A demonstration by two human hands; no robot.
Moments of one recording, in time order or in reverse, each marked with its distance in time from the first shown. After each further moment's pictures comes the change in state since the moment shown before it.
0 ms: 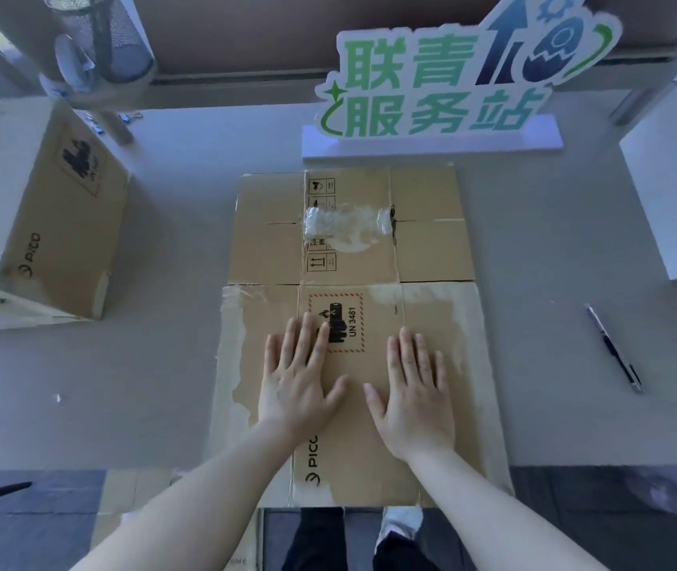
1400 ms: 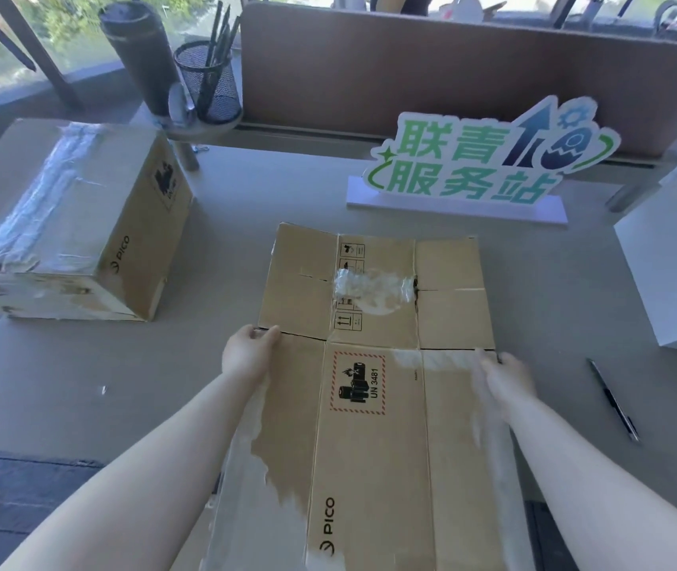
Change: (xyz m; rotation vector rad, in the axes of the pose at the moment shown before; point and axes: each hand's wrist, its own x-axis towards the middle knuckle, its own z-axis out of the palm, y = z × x) left_hand 0.030 -0.112 -0.063 -1.015 0.098 -0.756; right_hand 0.067 0.057 -0.088 0.872 0.041 0.718
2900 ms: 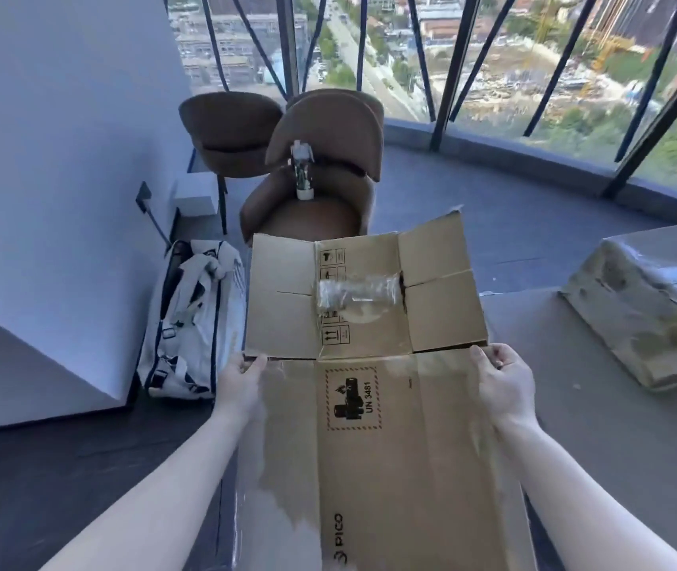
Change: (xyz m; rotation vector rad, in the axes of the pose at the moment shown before) left_hand -0.365 -0.424 -0.310 -0.806 1.110 -0.374; right_hand -0.477 -0.056 0.328 -0.149 -1.035 -0.973
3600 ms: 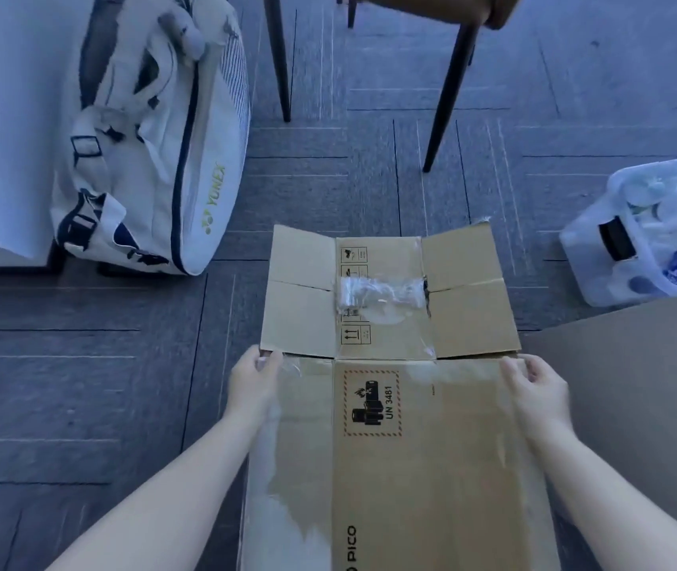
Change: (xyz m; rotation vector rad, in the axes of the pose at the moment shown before) left_hand 0.245 -0.488 0.137 0.108 0.094 -0.396; right_hand 0.164 0.482 0.291 -0.281 -0.221 0.253
